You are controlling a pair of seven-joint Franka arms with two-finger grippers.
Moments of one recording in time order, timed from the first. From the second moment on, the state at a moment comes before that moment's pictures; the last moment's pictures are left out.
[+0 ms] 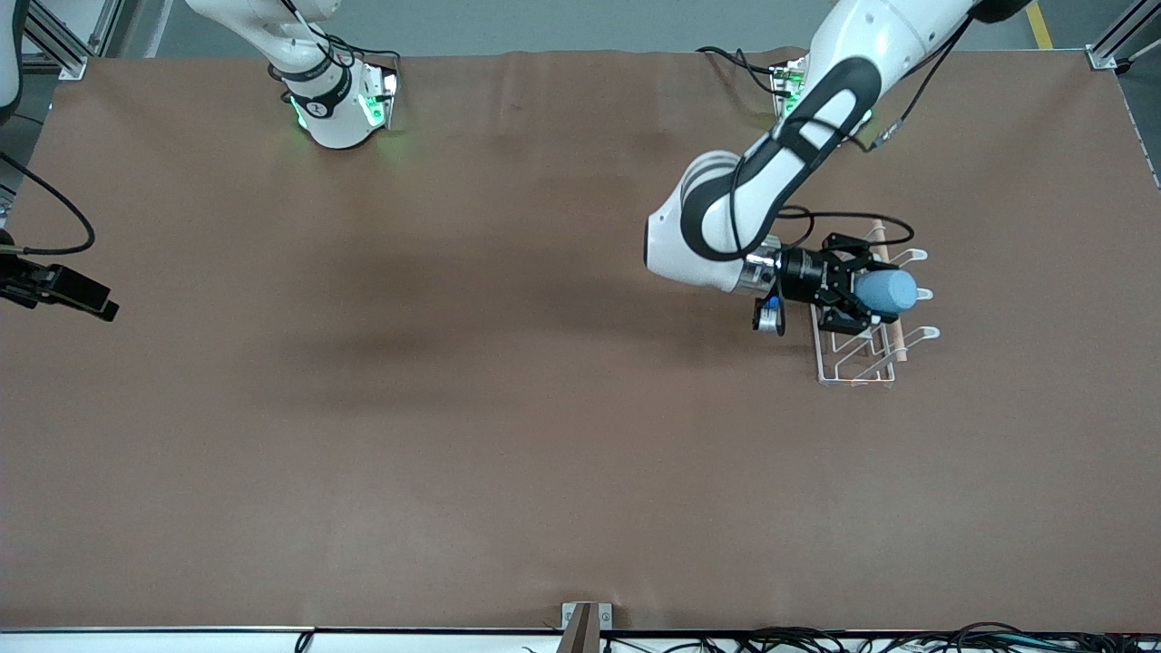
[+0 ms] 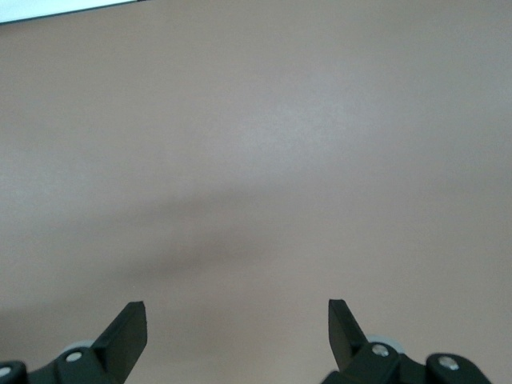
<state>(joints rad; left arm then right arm) -0.14 0.61 -0.63 -1.85 1.42 1.06 0.67 -0.05 0.16 -0.03 -1.41 -0.02 1.61 0.09</state>
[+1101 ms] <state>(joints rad) -0.15 0.79 -0.59 -1.84 1.58 0.96 0.66 -0.04 0.16 -0.03 -1.40 -0.02 1.61 0.09</state>
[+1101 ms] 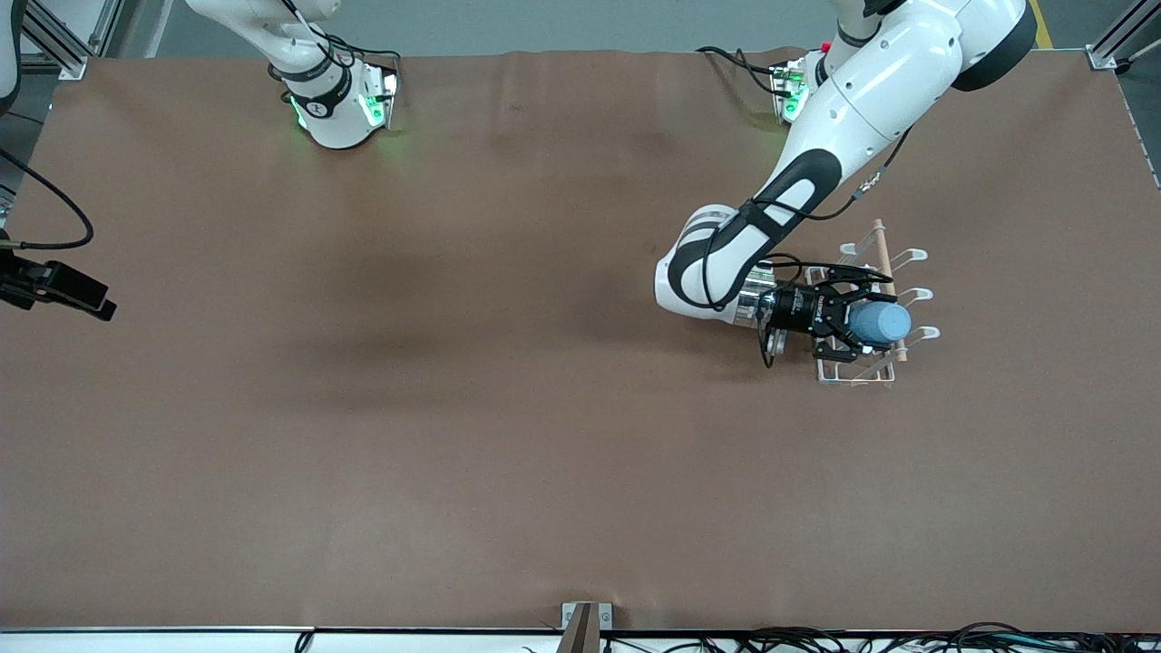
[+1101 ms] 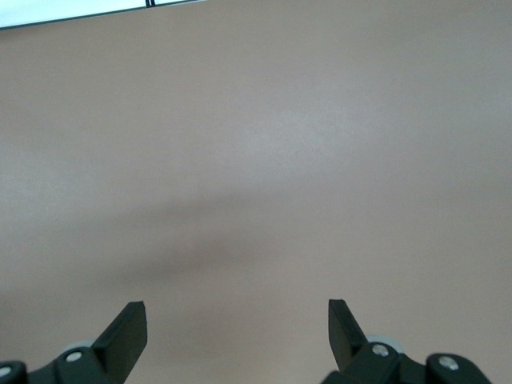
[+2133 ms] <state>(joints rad) -0.08 0.60 -0.64 -1.53 1.08 1.06 0.37 -0.04 0.16 -0.03 -1.41 -0.02 1.61 0.09</state>
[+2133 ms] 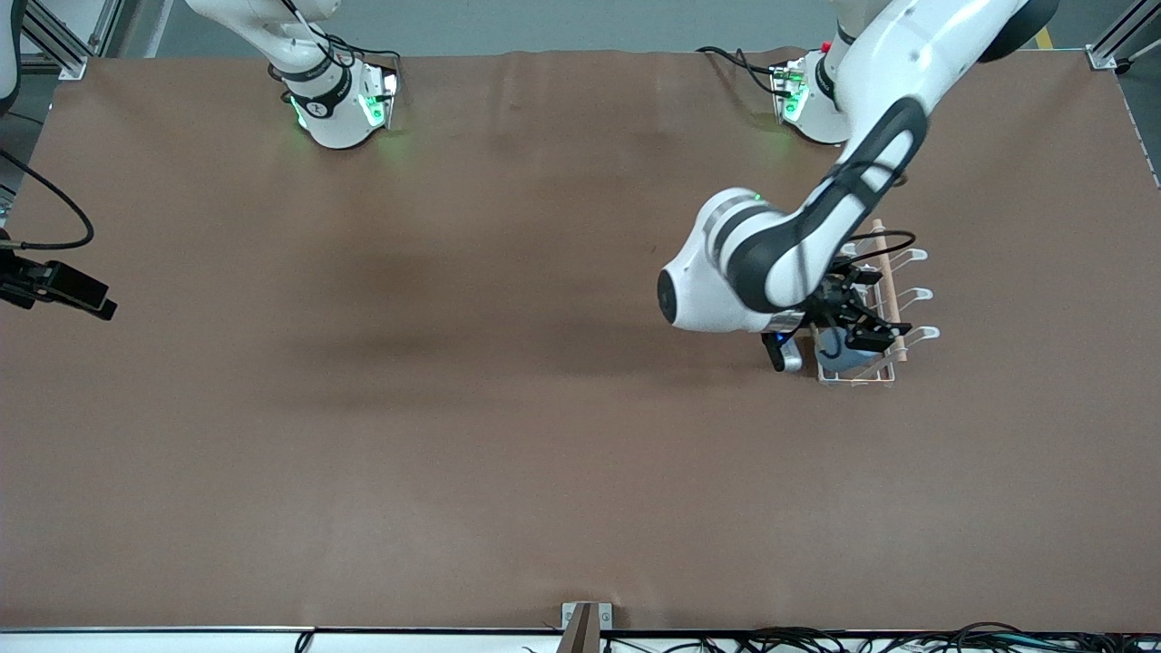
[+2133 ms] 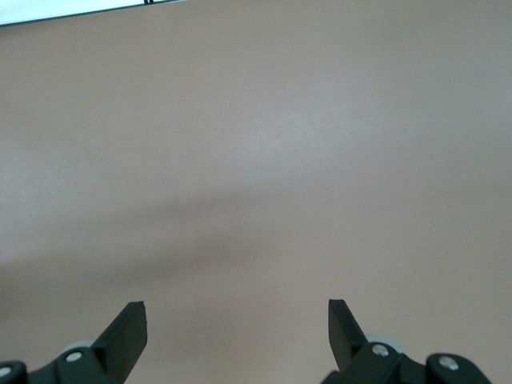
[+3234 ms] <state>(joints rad) -0.04 -0.02 -0.13 -1.53 -0.01 1.53 -0.05 -0.04 0.07 -0.03 -1.50 -0.02 1.63 0.08</state>
